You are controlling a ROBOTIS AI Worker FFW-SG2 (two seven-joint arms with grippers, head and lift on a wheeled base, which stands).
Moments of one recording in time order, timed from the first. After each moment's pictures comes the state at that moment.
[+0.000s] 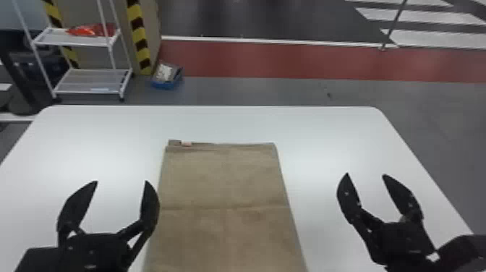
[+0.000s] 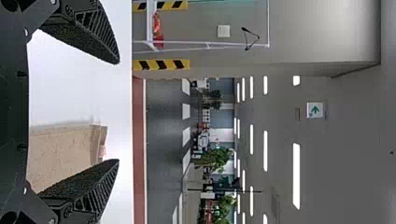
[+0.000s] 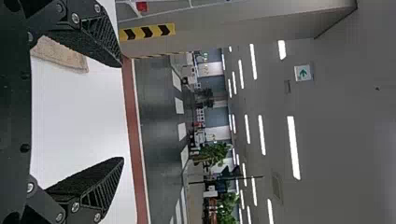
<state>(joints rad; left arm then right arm) 0.61 0.30 -0.22 -2.11 0.08 -0.14 0.36 0.61 -0.08 -0.09 -2.03 -0.23 -0.20 0.11</state>
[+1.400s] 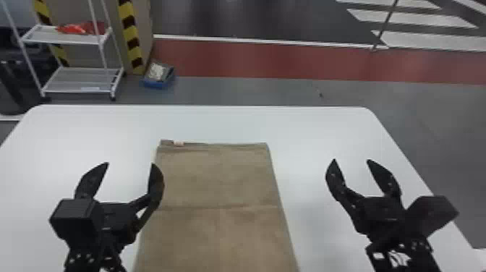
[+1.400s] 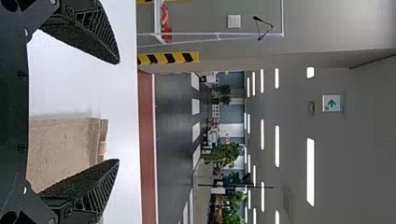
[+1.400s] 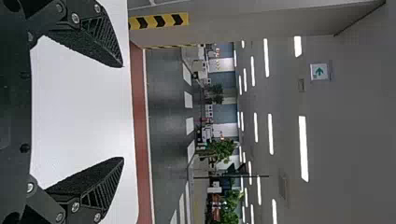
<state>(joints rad) 0.39 0.29 -0.27 -1.97 0.13 -0.03 0.35 0.42 -0.11 -0.12 -1.88 -0.20 -0.12 0.12</state>
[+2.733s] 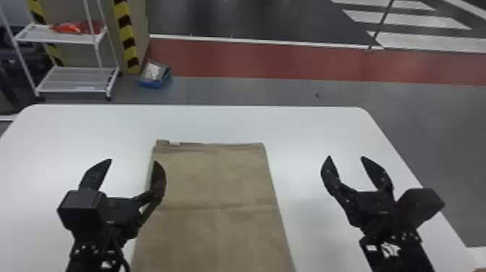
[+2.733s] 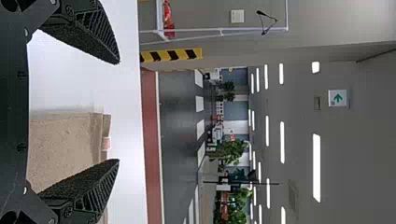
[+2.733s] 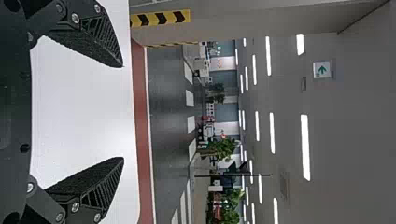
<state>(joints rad) 0.34 0.29 -0.29 -1.96 0.13 0.02 0.35 0.36 -0.12 -0.12 -1.82 -0.20 -0.12 0.12</state>
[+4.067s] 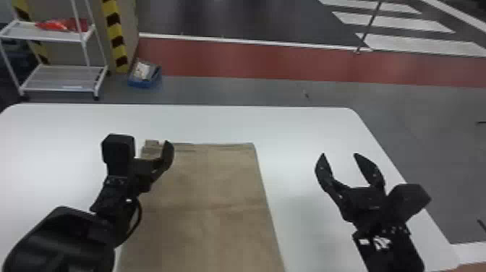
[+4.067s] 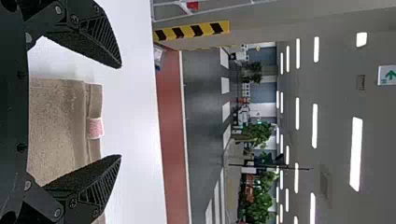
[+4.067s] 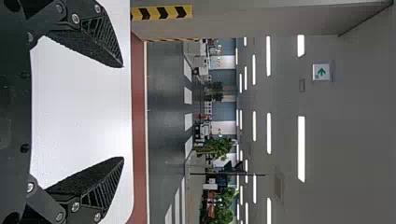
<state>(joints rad) -0.10 0.21 -0.36 -1.47 0.23 0.12 0.23 0.32 -0.13 -0.14 -1.76 -0.18 -0.15 0.14</state>
